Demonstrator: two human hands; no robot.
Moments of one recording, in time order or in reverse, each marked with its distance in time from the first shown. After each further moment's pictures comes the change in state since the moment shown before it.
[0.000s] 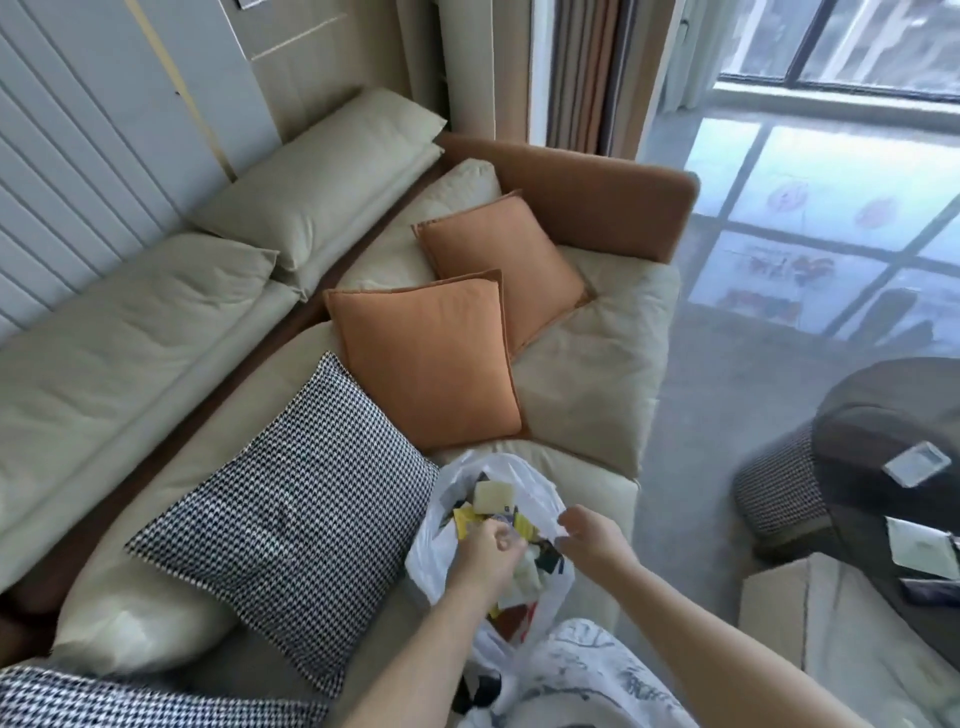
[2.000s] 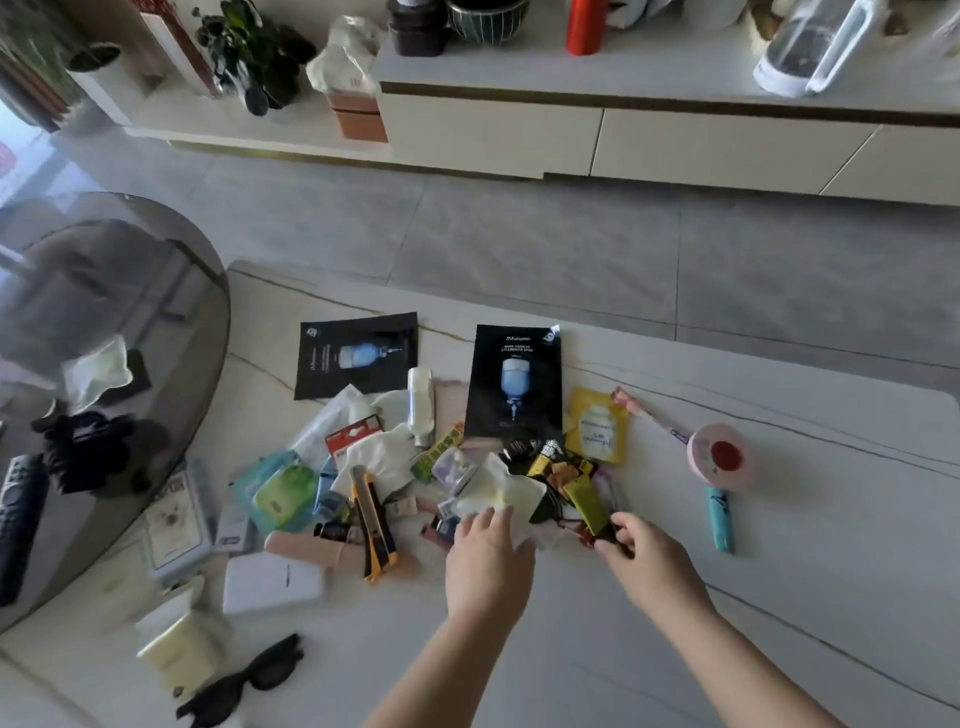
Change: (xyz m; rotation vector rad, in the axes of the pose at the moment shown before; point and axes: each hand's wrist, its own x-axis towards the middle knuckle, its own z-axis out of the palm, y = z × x) left_hand -0.270 -0.067 0.851 1.303 -0.909 1.179; right_hand -0.417 0.782 0.176 1.052 0.916 1.259
